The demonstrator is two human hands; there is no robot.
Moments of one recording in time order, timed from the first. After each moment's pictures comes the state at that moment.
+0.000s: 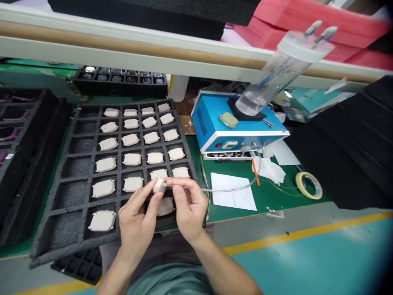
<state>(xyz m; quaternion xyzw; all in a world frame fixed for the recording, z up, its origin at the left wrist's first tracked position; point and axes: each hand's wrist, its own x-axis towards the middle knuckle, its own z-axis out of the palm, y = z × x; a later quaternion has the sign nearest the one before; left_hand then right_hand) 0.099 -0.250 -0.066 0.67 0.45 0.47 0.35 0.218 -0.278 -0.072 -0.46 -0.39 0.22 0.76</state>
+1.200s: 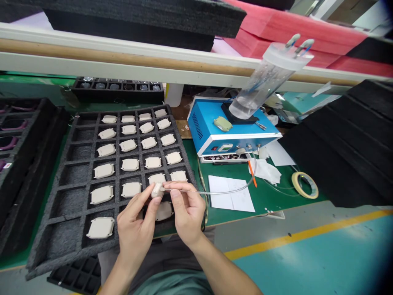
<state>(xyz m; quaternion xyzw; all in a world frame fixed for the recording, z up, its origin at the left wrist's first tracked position) 0.097 -0.249 -0.070 0.67 0.46 0.47 0.34 0.218 -0.279 -0.073 -0.46 -0.39 0.24 0.76</state>
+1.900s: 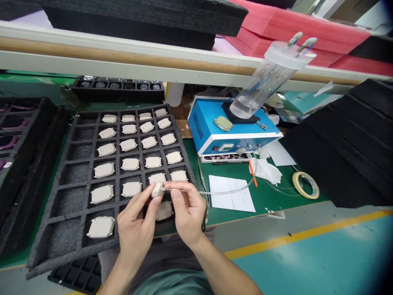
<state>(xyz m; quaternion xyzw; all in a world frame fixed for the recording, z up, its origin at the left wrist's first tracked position) 0.098 -0.249 -0.068 0.68 0.45 0.47 0.34 0.219 -0.278 -0.073 -0.48 -0.39 0.23 0.75</state>
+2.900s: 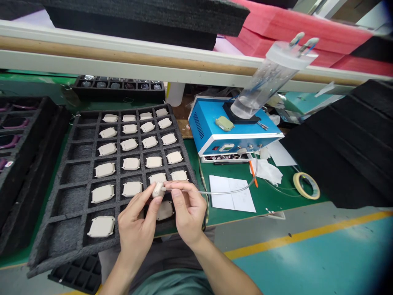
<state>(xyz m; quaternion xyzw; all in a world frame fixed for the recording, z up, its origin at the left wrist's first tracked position) 0.098 -0.250 -0.068 0.68 0.45 0.47 0.34 0.219 -0.278 -0.072 -0.49 -0.39 0.22 0.75</state>
